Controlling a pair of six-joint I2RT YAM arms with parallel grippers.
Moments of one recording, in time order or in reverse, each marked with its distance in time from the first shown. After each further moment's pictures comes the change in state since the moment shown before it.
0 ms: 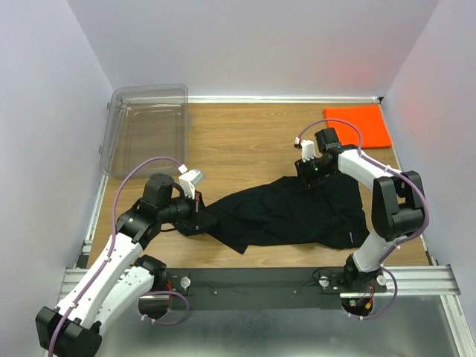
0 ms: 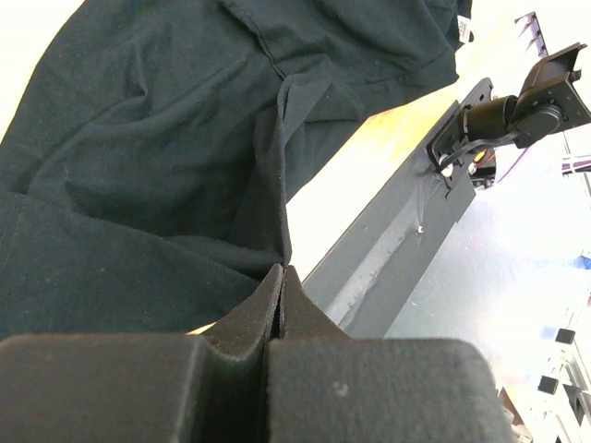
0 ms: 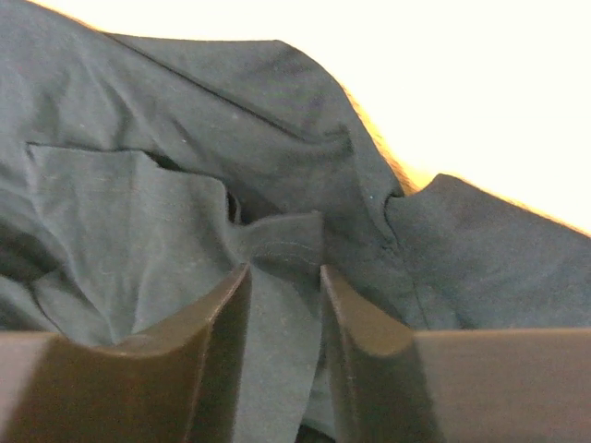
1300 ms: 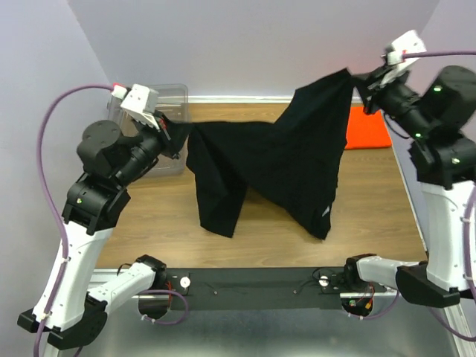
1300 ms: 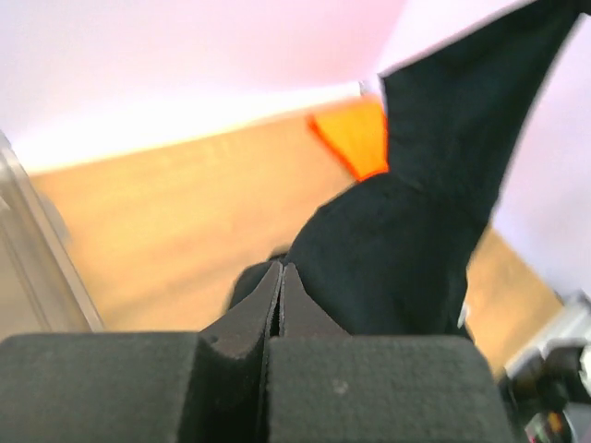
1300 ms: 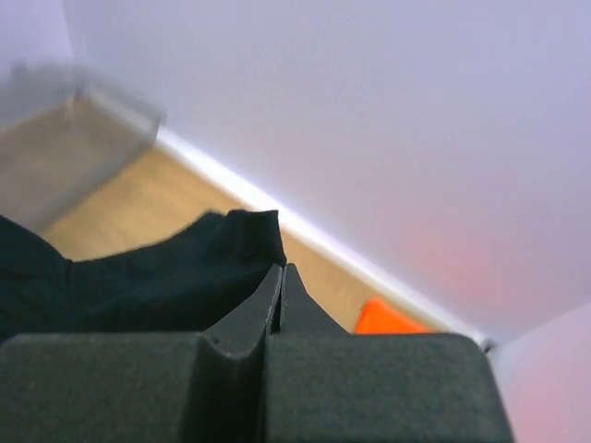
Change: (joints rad) left arm -0.001 0.202 0.816 -0.032 -0.439 0.078; right arm -0.027 -0.493 0.738 -0.055 0.070 -0.080
